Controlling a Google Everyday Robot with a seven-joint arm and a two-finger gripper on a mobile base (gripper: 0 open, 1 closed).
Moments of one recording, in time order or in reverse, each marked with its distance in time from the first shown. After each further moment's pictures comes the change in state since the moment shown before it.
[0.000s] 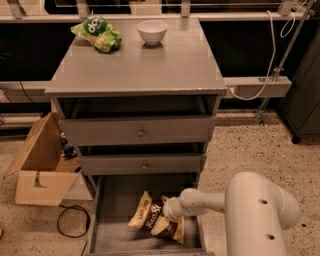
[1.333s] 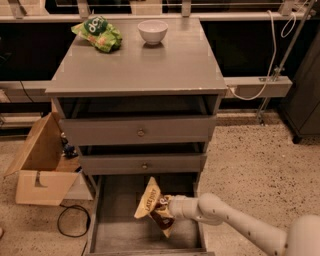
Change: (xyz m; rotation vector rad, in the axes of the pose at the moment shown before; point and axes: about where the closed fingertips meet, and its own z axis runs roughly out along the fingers) arm -0.060 0.005 -0.075 0.093 -0.378 -0.053
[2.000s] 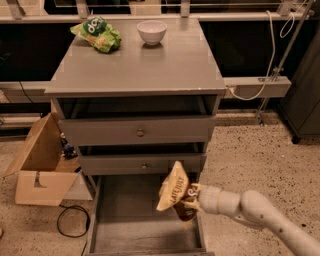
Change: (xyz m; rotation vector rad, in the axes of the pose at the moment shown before) arm -0.101 -0.008 -0.175 0.142 -0.130 -0.162
